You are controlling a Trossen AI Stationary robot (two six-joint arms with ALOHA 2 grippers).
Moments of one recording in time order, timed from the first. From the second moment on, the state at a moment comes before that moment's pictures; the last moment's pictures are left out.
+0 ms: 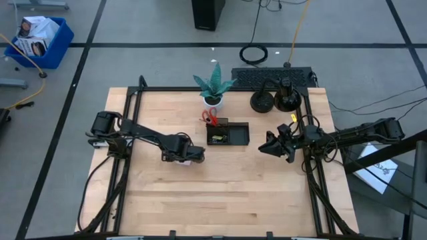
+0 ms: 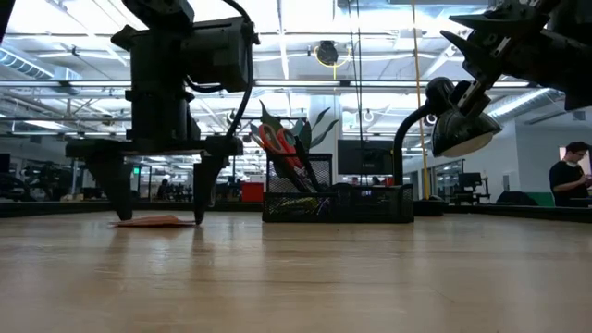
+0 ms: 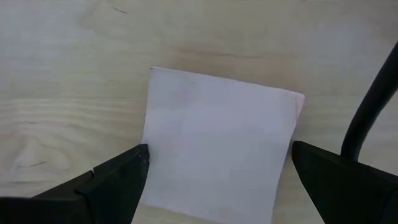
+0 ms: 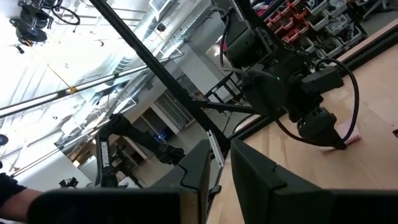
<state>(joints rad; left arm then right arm) -0.13 1.82 1.02 -0.74 -0.09 -1.71 -0.01 0.80 0.04 0.96 -0.26 0.79</state>
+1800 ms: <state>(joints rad) -0.16 1.83 1.15 -0.41 -0.16 -1.66 -0.01 0.80 0.04 0.91 -0.16 0.75</state>
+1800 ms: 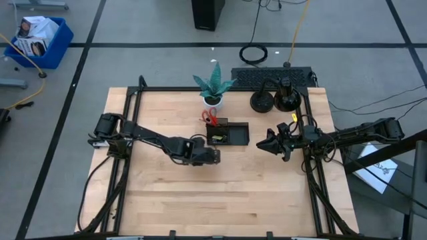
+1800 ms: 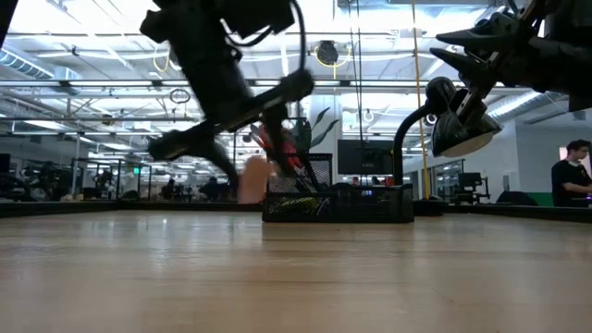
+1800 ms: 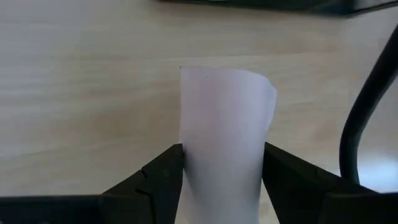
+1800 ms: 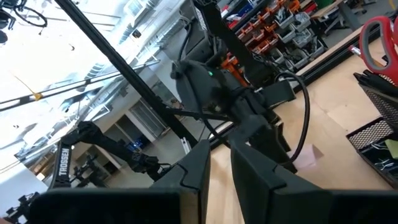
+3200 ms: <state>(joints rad) 0.11 1.89 1.50 -0.20 -0.18 -1.26 -0.01 0.70 0.04 1.04 -0.18 0.80</state>
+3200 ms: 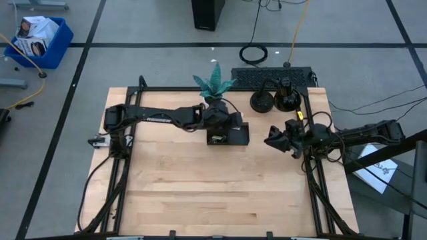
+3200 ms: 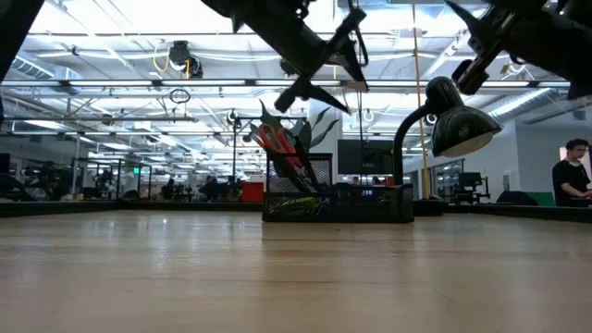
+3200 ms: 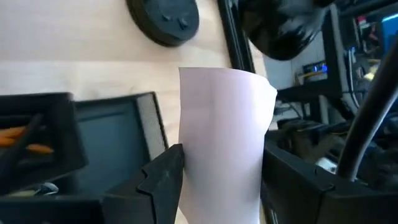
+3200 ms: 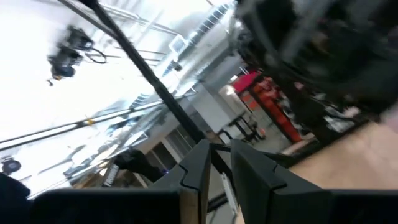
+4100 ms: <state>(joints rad) 0.14 2.15 1.82 -0.56 -0.08 -1.21 -0.04 0.56 0.04 0.97 -0.19 0.80</state>
